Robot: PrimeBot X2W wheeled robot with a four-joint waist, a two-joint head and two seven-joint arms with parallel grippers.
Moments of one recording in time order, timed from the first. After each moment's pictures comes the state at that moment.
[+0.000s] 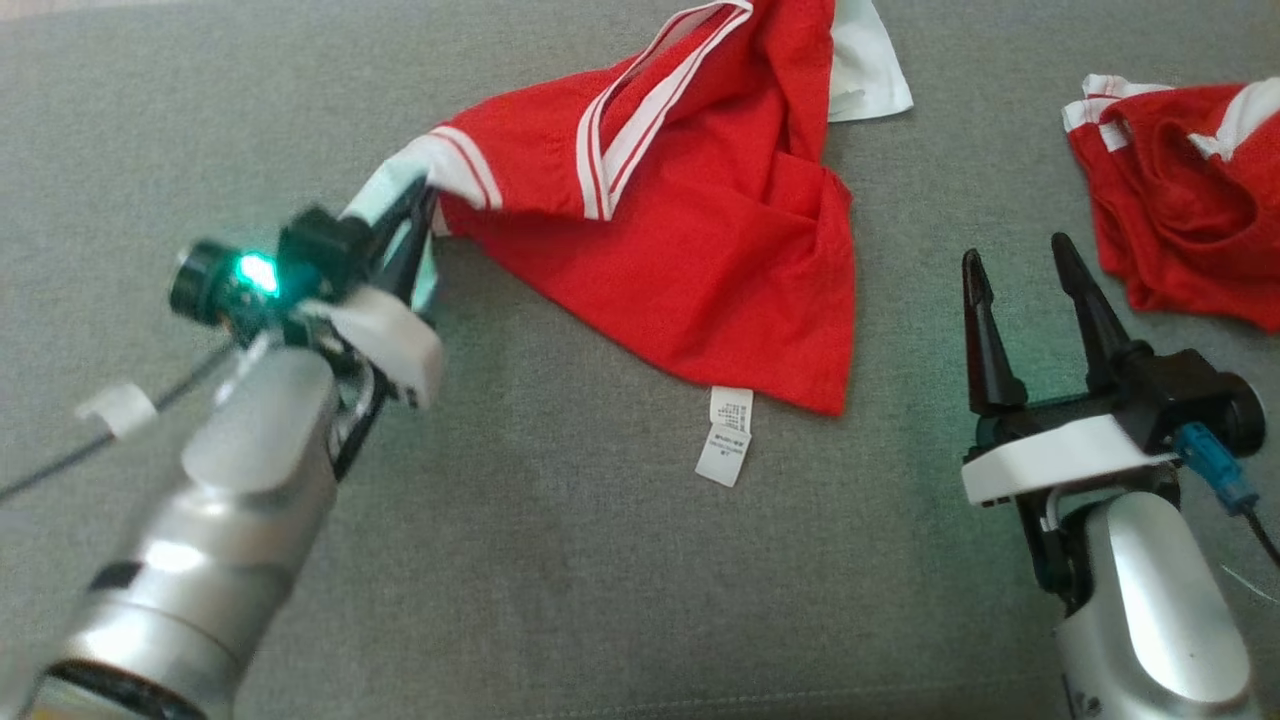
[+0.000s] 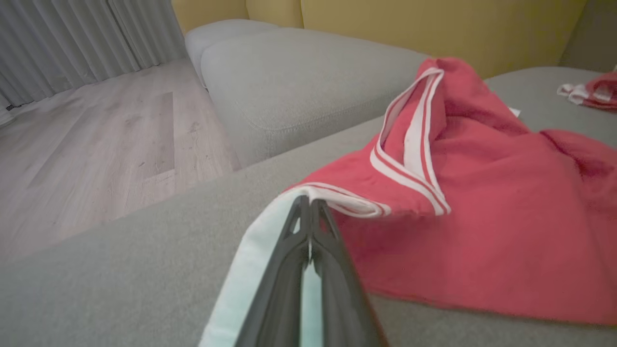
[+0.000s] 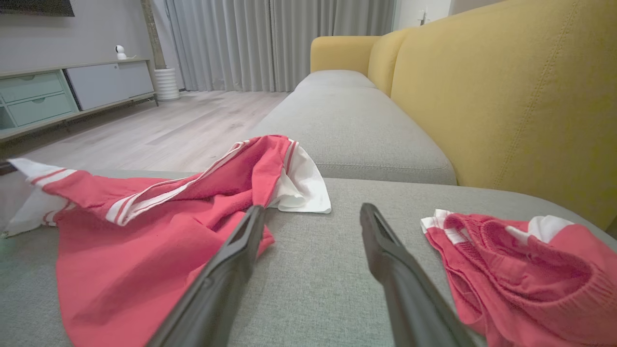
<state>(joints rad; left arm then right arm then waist) -0.84 0.22 -0.68 0.89 -0.42 -0.10 -0.21 -0.25 -0.05 0.03 0.22 0.02 0.13 -0.19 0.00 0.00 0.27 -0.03</state>
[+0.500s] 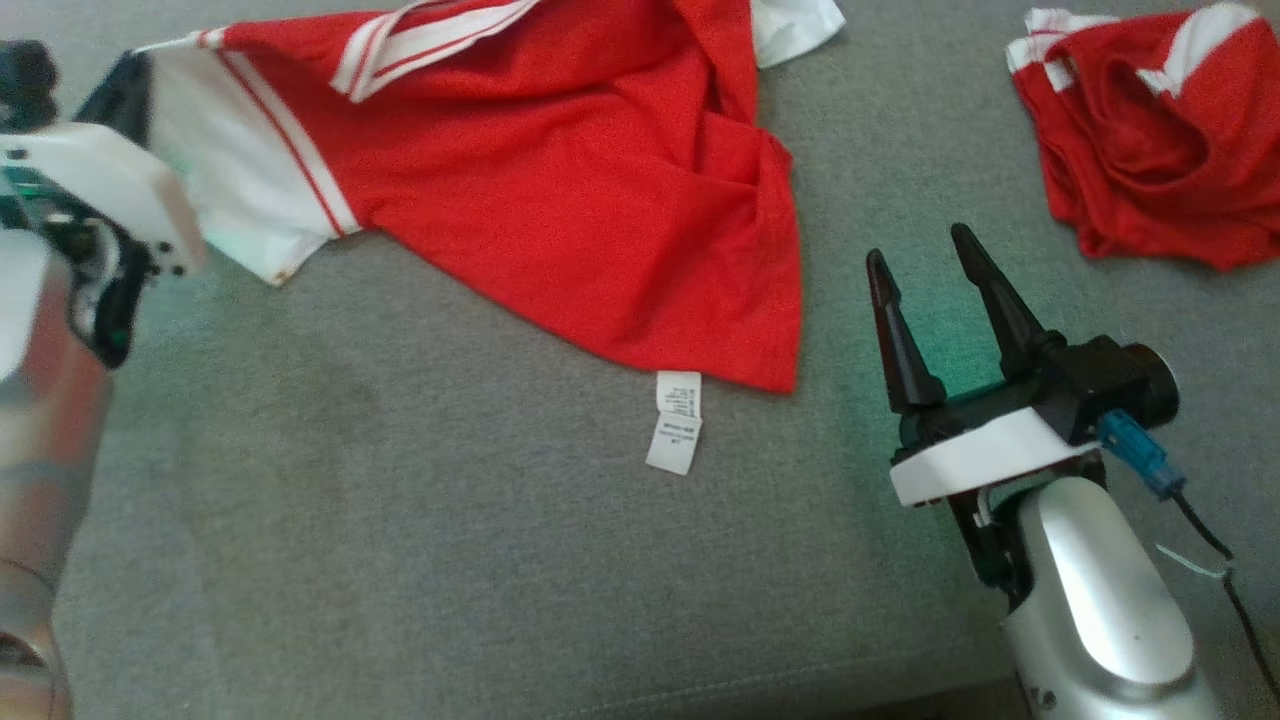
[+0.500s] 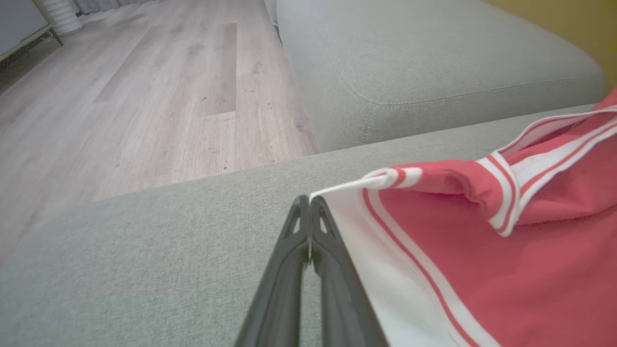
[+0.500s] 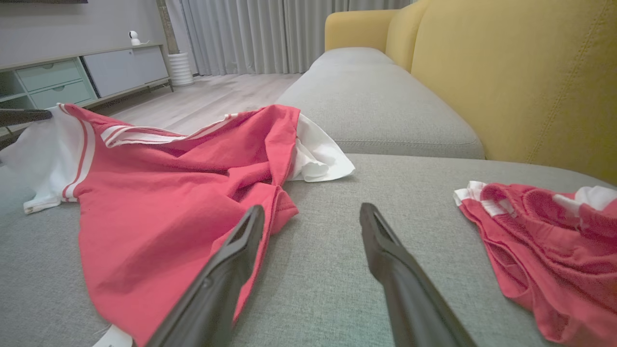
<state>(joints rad) -0.99 0.42 -0.53 0.93 -0.59 -0.10 0.06 -0.28 -0.05 0.18 0.24 0.07 0.13 -0.20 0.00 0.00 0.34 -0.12</state>
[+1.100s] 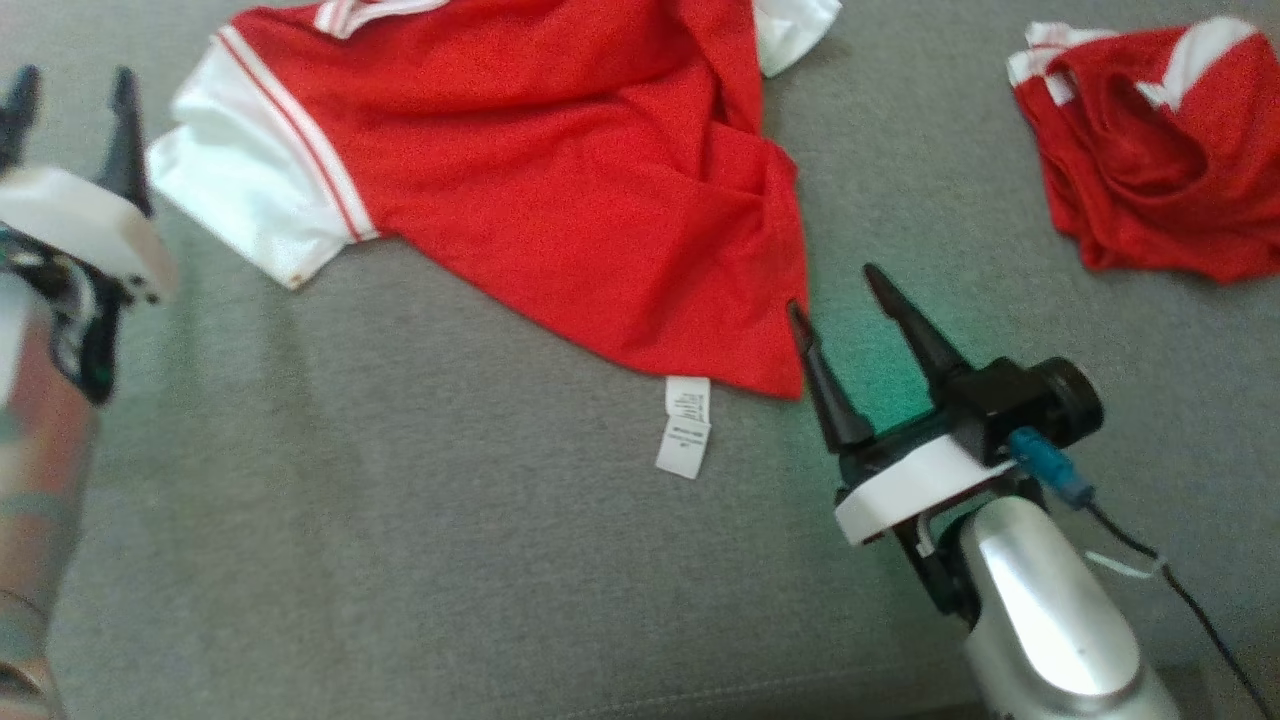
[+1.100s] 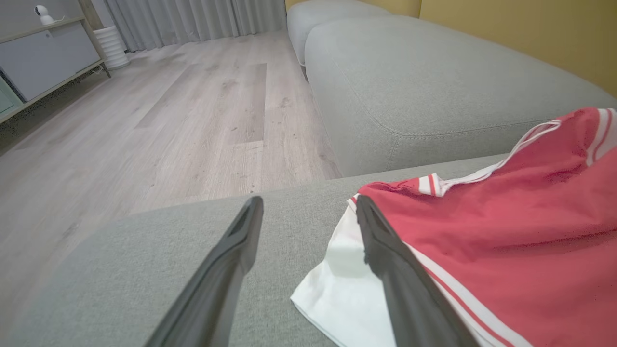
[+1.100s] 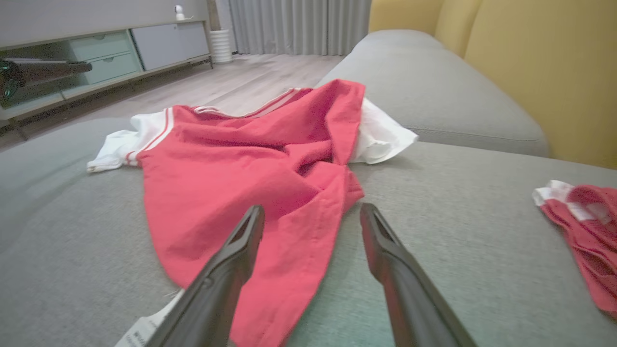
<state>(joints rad) -0.96 0.45 -0.52 0.98 -0.61 -0.08 -0.10 -0.30 -0.05 0.29 0.30 0.05 0.13 -0.19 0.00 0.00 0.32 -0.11</state>
